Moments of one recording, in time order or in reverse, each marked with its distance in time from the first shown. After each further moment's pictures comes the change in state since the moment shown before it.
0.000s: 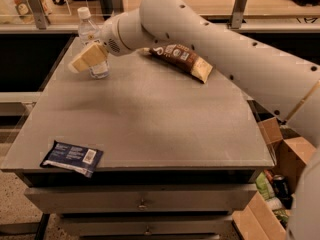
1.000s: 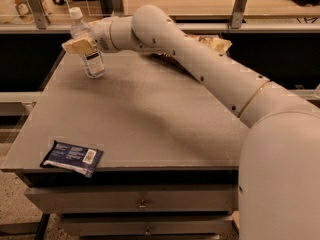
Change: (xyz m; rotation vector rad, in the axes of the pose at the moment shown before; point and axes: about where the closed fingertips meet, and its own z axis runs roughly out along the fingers) arm -0.018 -0.036 0.067 -0.023 -0.200 0.034
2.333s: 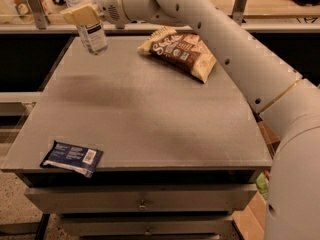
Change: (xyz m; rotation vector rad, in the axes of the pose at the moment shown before) arm -0.089 0.006 -0.072 -0.048 -0.103 -0.090
